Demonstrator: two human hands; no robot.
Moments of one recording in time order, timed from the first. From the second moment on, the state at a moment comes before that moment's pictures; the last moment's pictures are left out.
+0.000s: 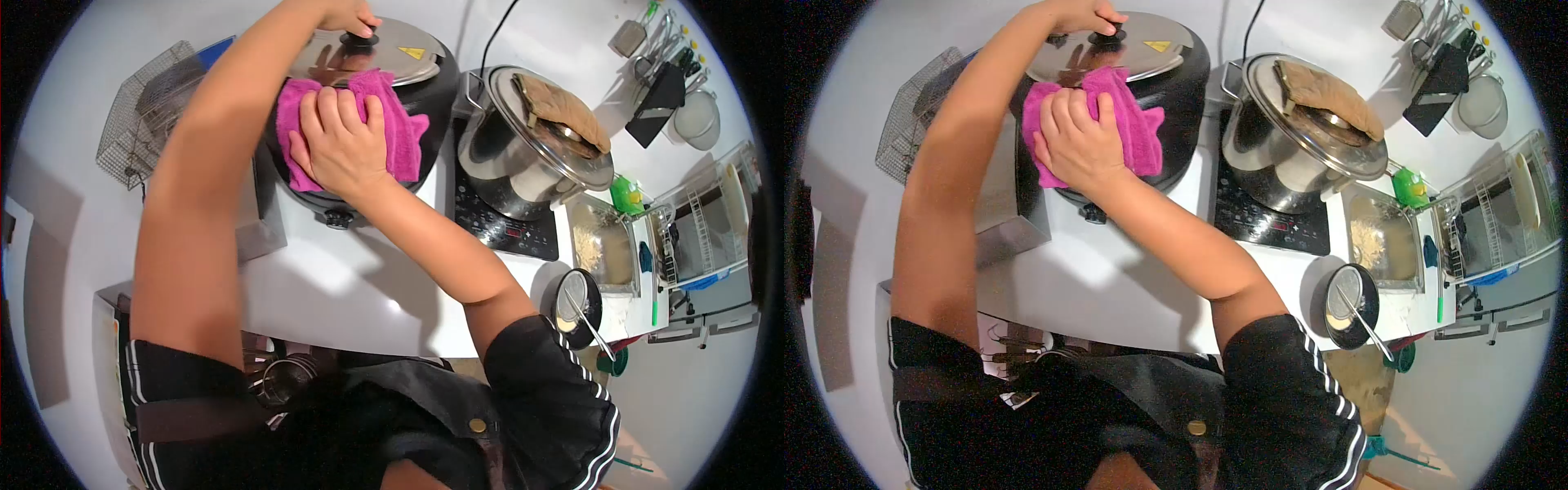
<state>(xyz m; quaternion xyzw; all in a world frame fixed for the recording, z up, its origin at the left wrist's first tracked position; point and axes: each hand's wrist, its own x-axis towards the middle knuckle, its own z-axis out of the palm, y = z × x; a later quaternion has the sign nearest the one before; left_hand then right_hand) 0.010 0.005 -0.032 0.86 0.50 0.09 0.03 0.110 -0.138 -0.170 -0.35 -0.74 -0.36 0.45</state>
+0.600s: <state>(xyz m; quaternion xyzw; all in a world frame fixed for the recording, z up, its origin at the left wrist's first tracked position) 0.011 0.000 -0.035 0.87 0.49 0.09 0.02 0.205 -0.104 -0.257 -0.43 -0.56 0.02 0.71</state>
